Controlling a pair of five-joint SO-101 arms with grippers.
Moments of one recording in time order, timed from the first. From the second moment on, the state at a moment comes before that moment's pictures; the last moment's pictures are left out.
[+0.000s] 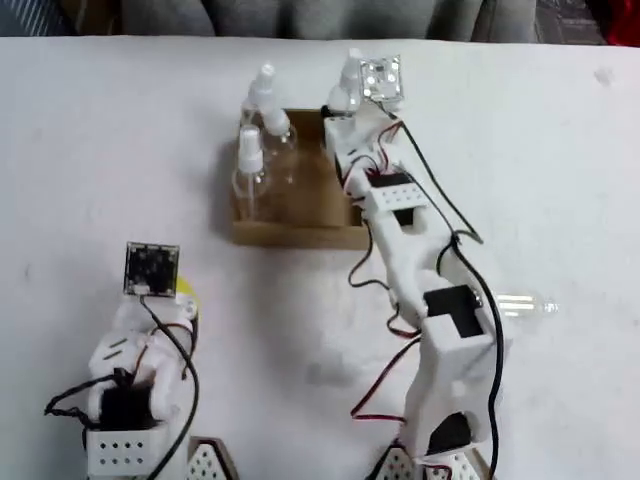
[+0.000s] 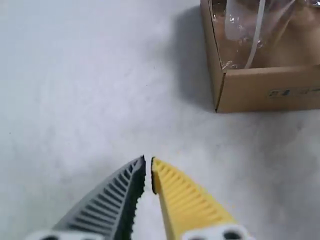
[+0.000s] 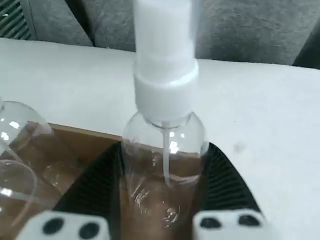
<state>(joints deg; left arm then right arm) -7.6 -103.4 97.1 54.7 -3.8 -13.8 22.6 9.8 -0.1 0.0</state>
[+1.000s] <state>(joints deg) -7.6 -103.4 97.1 54.7 -3.9 -12.7 27.8 13.1 -12.0 1.7</state>
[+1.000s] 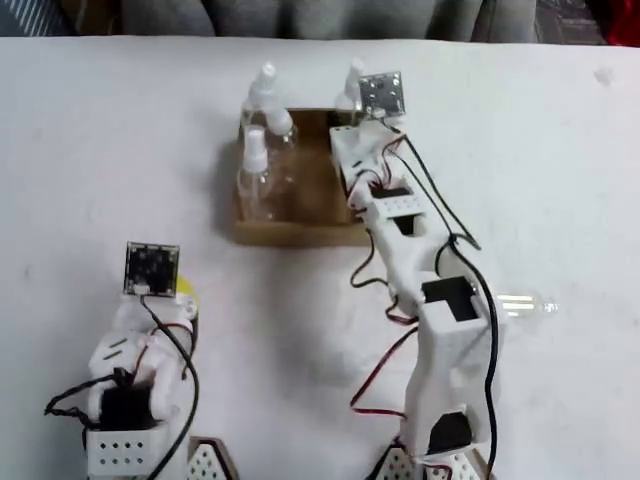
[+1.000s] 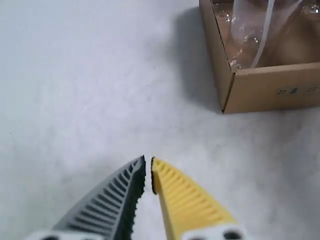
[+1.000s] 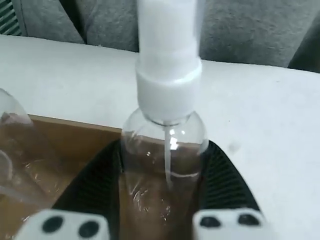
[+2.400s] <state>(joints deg) -7.6 -103.4 97.1 54.7 -3.9 -15.4 28.0 14.8 -10.1 1.7</state>
